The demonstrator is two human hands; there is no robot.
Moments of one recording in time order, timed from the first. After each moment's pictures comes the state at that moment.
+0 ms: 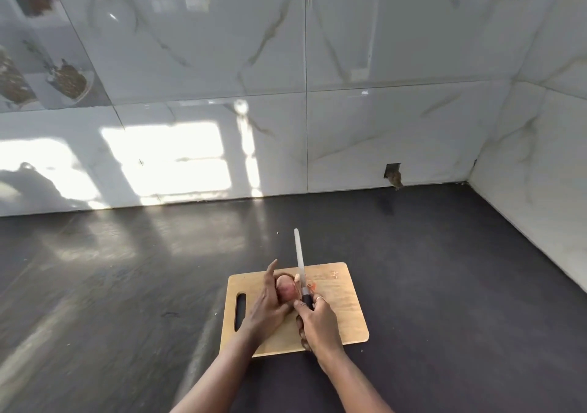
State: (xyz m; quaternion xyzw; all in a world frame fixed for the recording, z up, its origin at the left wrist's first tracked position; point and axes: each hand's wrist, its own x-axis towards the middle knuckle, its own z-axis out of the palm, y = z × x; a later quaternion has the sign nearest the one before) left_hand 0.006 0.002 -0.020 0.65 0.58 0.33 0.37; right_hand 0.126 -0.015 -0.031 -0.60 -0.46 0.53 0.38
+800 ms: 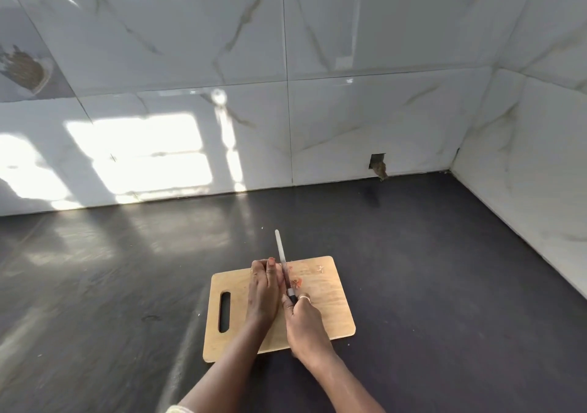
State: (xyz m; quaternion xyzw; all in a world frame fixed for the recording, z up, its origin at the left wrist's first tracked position) left_hand 0.045 0.025 -0.016 0.48 0.65 0.47 0.35; right_hand 0.132 -0.034 0.011 -0.65 -0.56 0.43 0.29
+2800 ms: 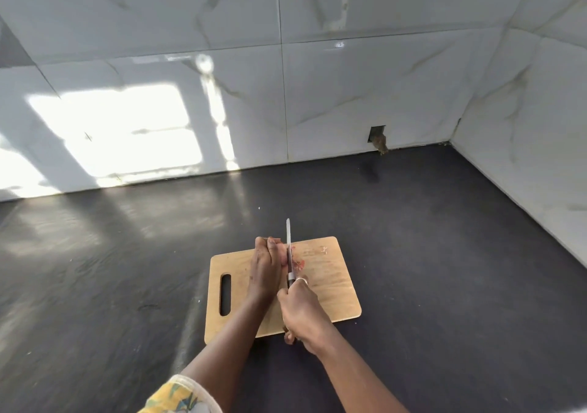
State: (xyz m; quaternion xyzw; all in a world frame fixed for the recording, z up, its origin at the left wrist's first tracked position) left_hand 0.041 0.040 -0.015 0.53 0.66 0.43 0.32; right_hand 0.111 -0.027 0.030 -0.67 -0.44 0.56 0.22
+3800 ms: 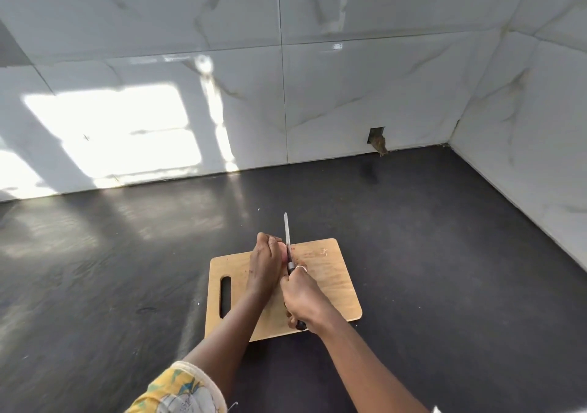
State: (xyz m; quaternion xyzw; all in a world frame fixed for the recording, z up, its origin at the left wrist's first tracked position) left_hand 0.040 0.053 -0.011 0.53 0.69 0.39 0.31; right_hand 0.115 -0.006 0.033 -0.67 -0.47 0.54 0.20
